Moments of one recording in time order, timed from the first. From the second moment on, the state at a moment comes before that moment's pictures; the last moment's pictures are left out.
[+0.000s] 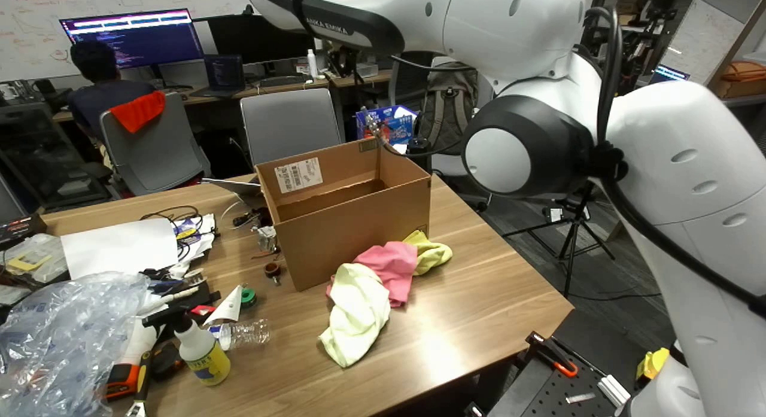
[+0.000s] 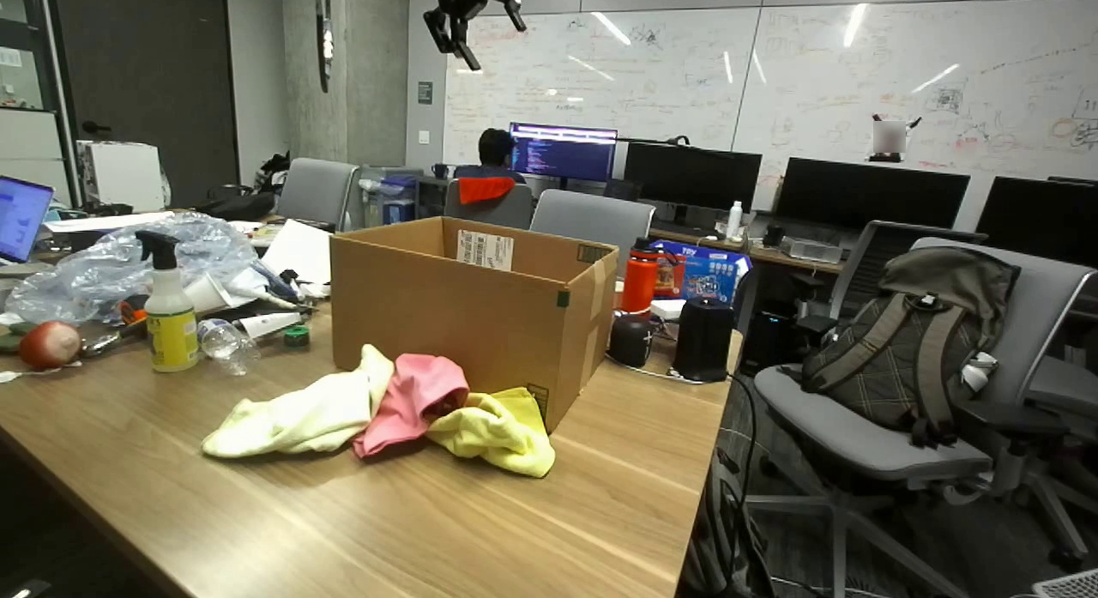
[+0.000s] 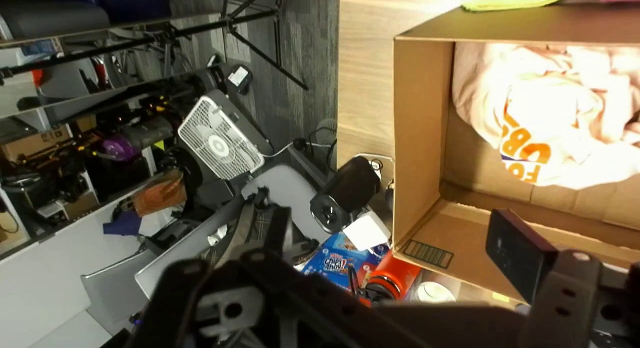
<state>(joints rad) 0.21 0.74 -0.09 -0.54 -0.65 1.30 0.22</state>
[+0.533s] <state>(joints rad) 0.15 0.69 -0.06 -0.55 -0.52 1.13 0.19</state>
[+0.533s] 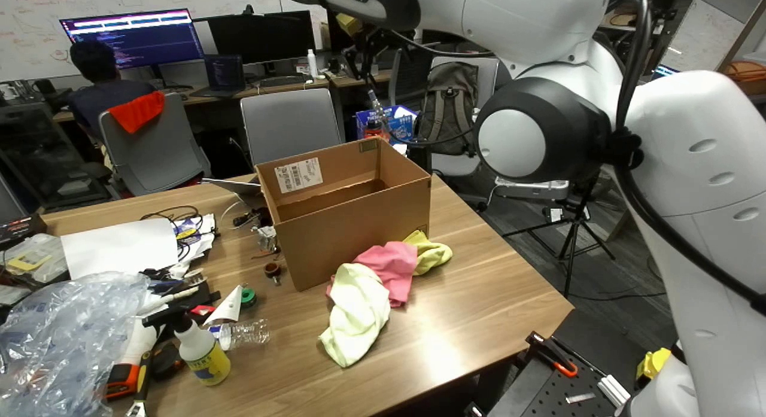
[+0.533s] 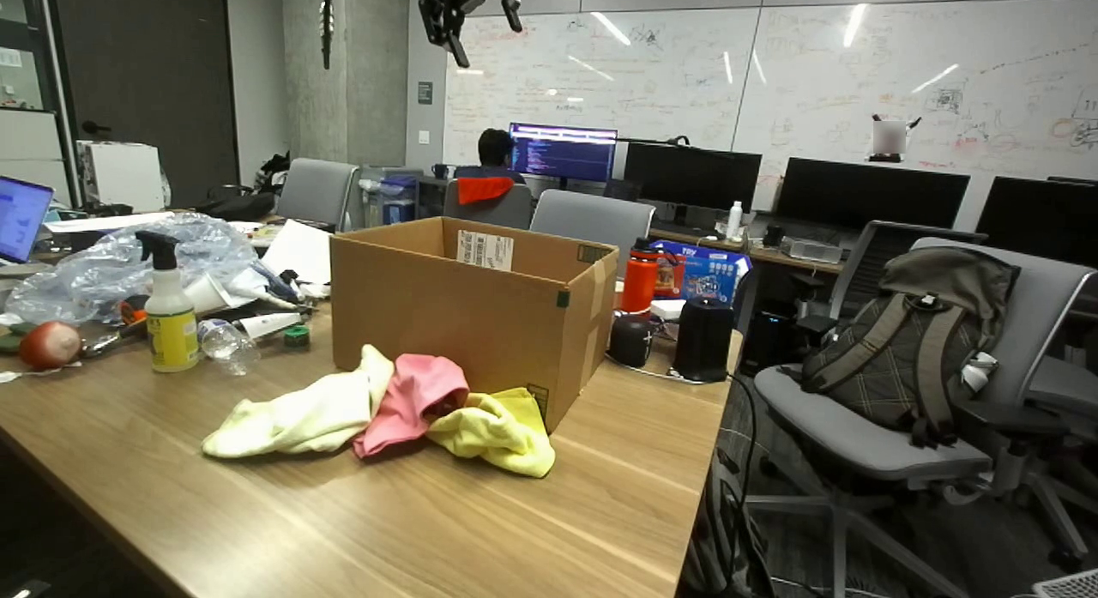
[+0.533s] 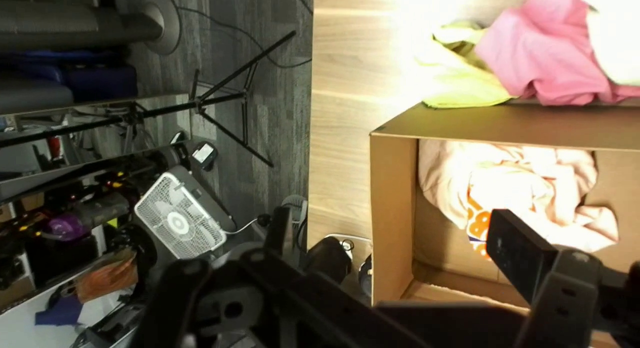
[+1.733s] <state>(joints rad) 0.00 0.51 0.06 -1.08 -0.21 1.32 0.24</state>
